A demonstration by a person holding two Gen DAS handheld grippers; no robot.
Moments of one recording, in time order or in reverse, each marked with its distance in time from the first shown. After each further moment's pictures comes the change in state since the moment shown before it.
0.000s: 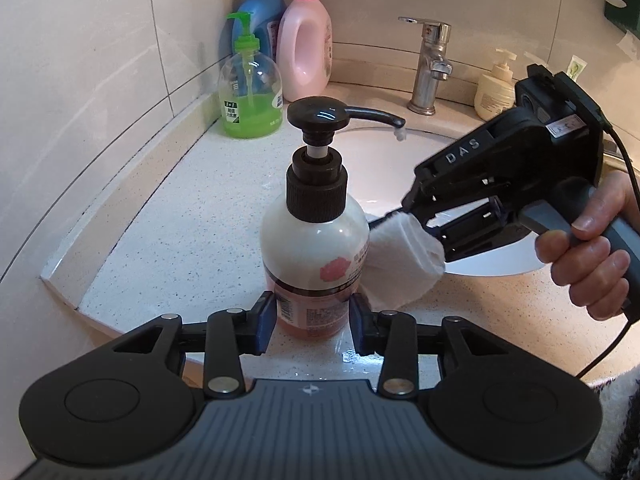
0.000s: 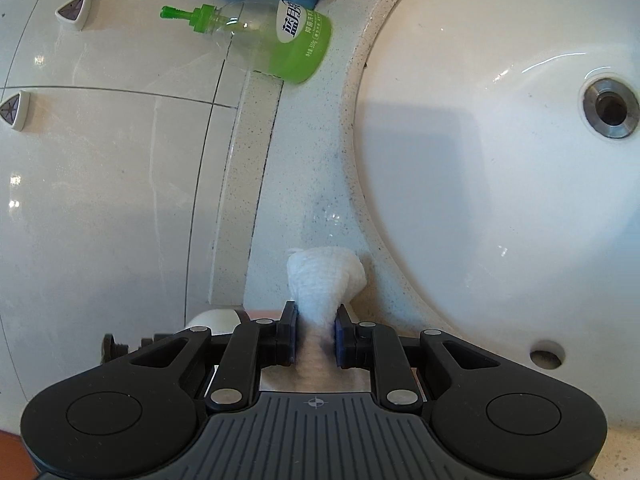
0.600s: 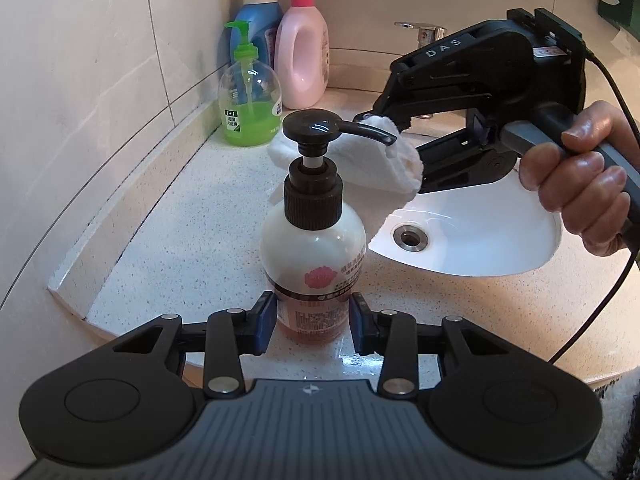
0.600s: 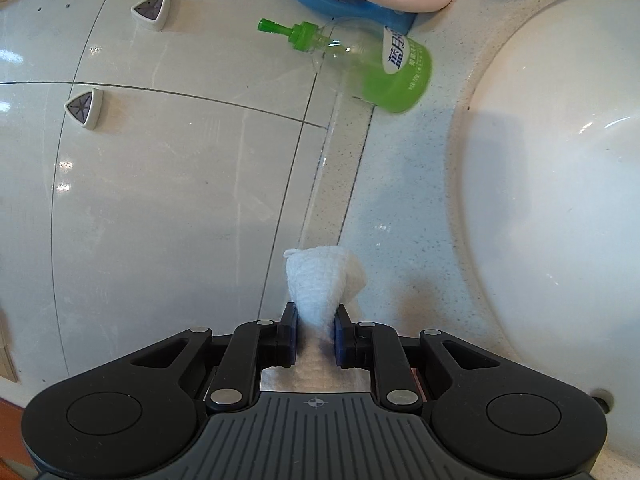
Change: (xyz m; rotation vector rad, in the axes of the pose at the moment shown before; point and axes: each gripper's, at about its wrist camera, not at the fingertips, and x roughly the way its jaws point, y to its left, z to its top) left arm -0.005 0.004 0.002 0.032 -0.014 -0.004; right arm -0.006 0.041 0.033 -0.060 -0.007 0.180
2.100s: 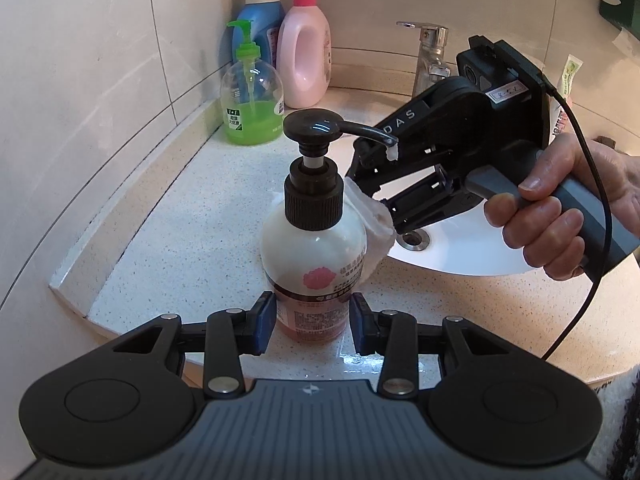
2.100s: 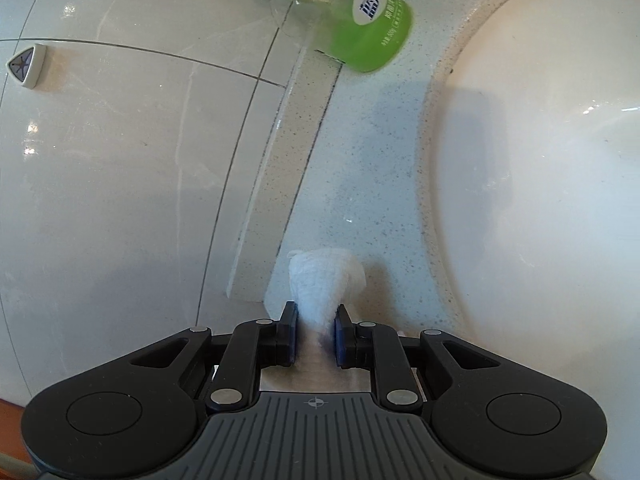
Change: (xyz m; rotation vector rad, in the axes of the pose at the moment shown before) left arm 0.000 0.001 -0.002 -0.007 0.002 0.004; right arm 0.035 -0.023 0.000 -0.041 0.086 -0.132
